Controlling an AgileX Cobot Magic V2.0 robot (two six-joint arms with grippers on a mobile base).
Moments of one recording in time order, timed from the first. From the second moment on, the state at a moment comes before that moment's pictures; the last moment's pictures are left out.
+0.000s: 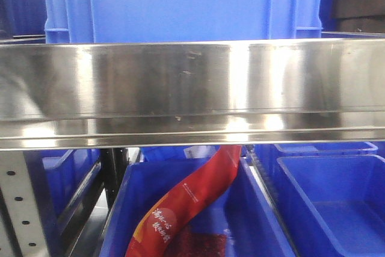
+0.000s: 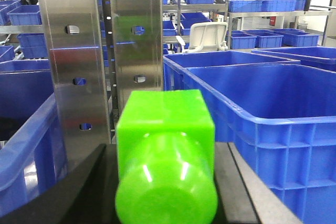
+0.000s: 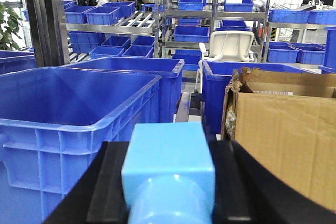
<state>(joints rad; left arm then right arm) -0.08 0.47 -0.66 -0.07 0.25 0.10 0.17 0.44 -0.66 0.12 0.28 -0.10</state>
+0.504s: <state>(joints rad) -0.08 0.47 -0.66 -0.07 0.25 0.10 0.17 0.44 -0.66 0.12 0.28 -0.10</state>
